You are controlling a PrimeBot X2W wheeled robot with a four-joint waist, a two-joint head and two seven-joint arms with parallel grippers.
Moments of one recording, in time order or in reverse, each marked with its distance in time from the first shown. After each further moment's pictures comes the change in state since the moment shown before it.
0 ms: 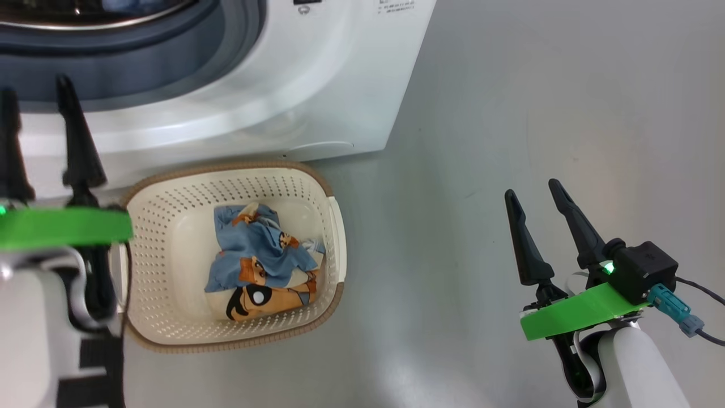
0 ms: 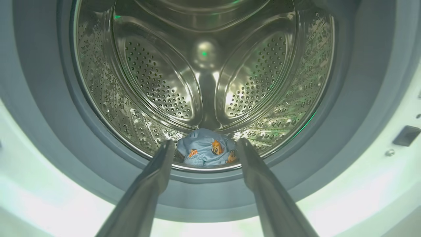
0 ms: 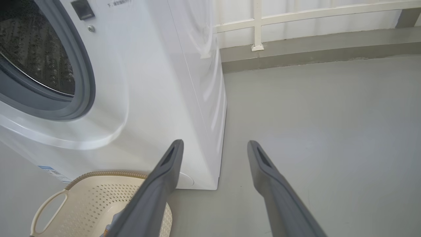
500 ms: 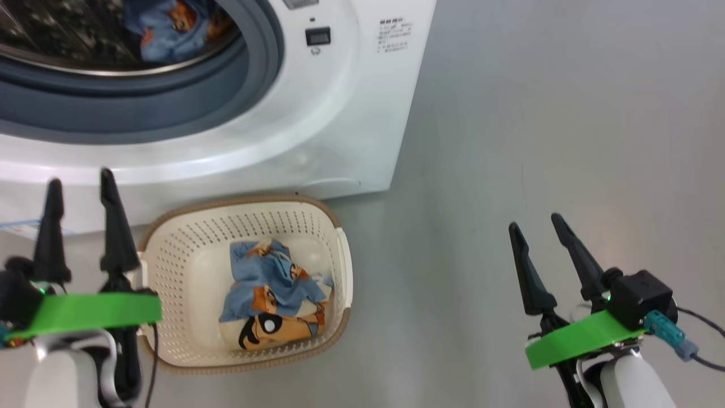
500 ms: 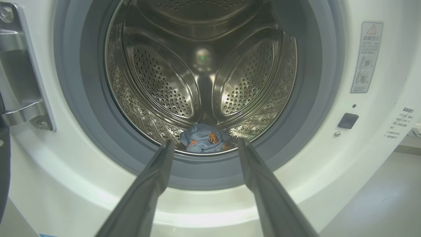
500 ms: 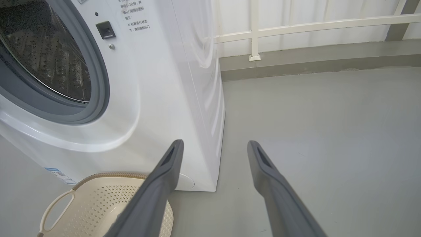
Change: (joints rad) left arm 0.256 -0.039 -0.006 -0.138 0.015 0.000 0.000; right arm 0.073 0.000 -0.014 0.017 -0.013 0.000 0.000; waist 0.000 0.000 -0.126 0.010
